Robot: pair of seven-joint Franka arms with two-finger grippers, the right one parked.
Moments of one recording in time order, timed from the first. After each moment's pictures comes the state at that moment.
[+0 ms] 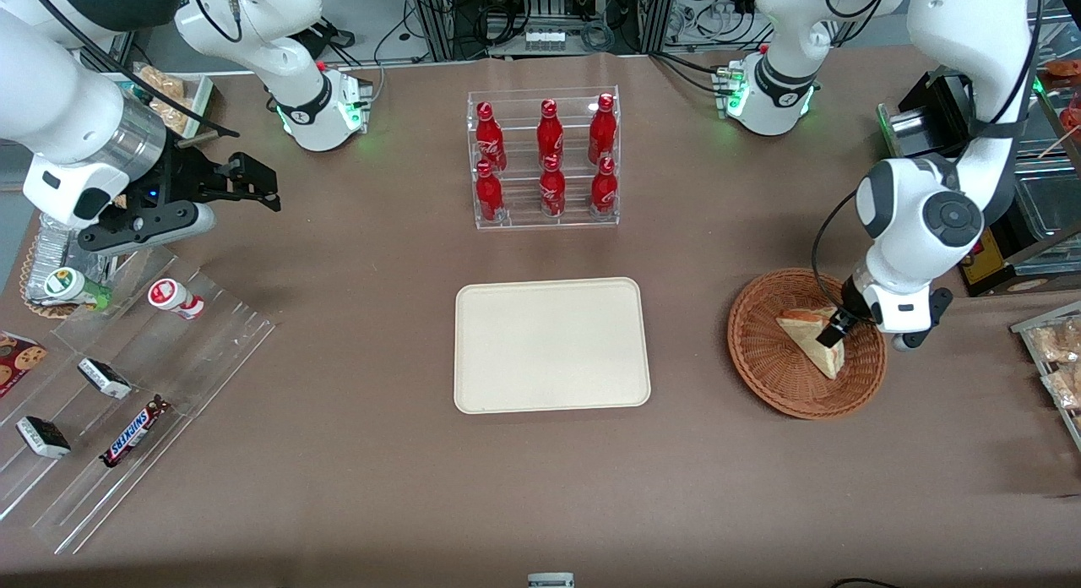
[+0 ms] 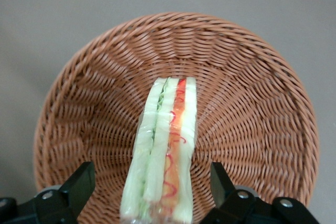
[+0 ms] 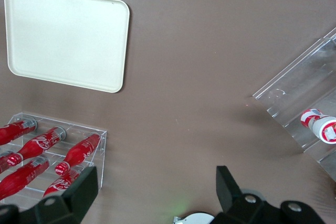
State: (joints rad) arm -0.05 0.24 0.02 -2.25 0.04 2.56 -0.92
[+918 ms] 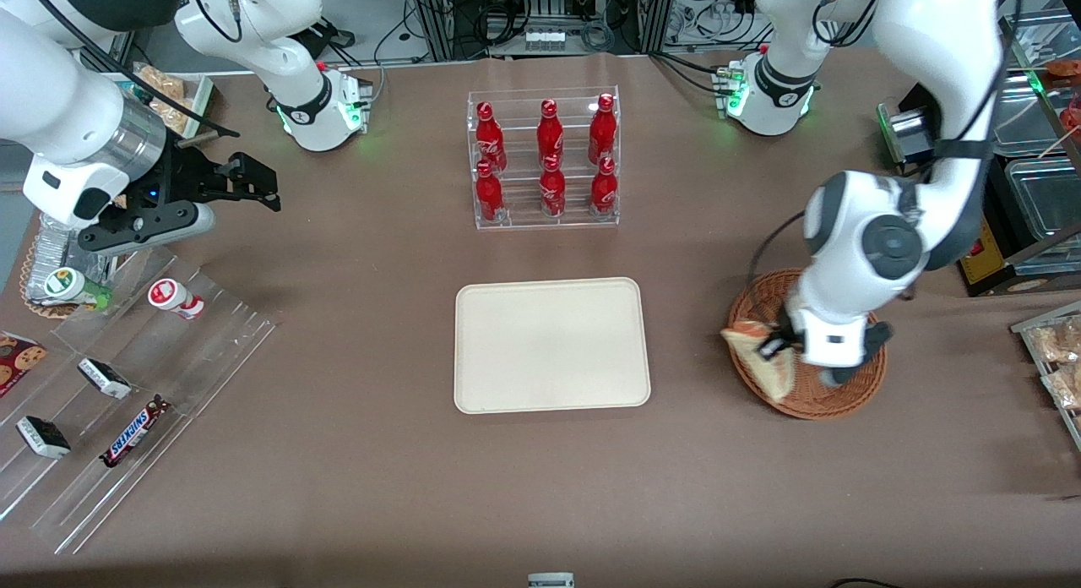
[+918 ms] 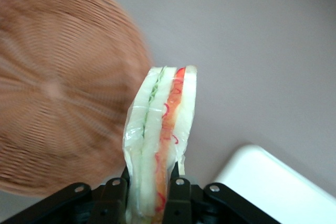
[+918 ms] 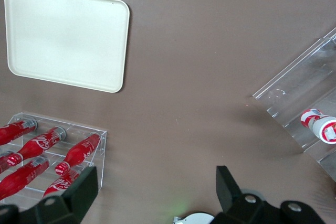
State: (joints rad) arm -0.12 0.36 -0.22 -1.84 0.04 2.26 -0.95
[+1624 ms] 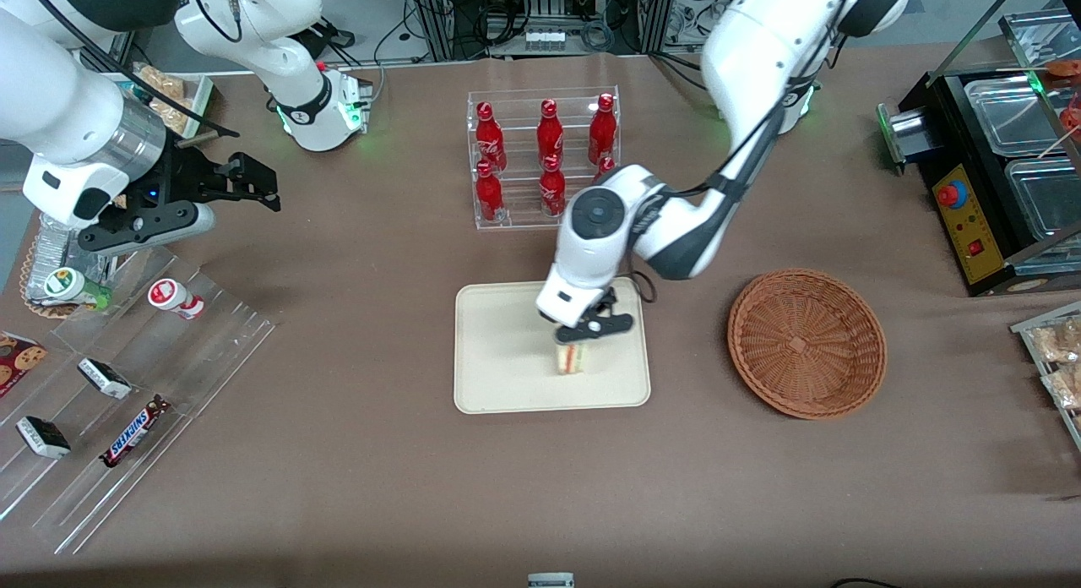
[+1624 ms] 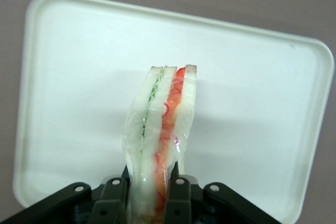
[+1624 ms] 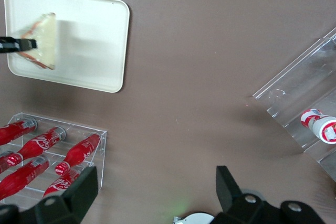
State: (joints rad) arm -0.57 0.66 -0.22 -1.56 0.17 2.30 -1.02
